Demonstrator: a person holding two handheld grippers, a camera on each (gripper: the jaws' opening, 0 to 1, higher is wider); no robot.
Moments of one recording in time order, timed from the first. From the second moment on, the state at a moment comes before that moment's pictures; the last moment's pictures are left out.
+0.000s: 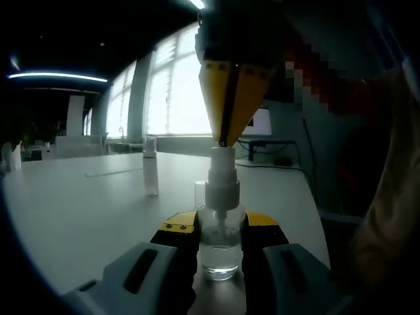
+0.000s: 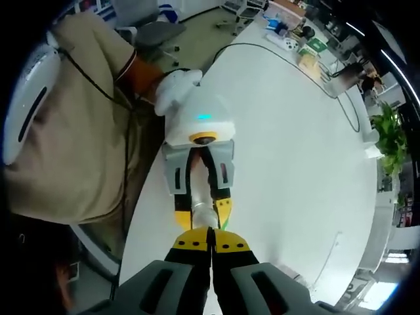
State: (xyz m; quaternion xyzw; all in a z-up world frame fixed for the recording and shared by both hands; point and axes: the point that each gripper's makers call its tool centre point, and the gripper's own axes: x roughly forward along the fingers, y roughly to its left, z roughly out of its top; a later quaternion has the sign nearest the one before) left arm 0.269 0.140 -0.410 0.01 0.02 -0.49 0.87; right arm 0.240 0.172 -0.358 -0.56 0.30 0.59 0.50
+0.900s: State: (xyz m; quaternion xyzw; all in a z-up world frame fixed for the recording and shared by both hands) left arm 0.270 0.141 -0.410 0.01 0.02 -0.48 0.87; right arm 0.236 0.169 -0.352 -0.55 0.27 0.58 0.54
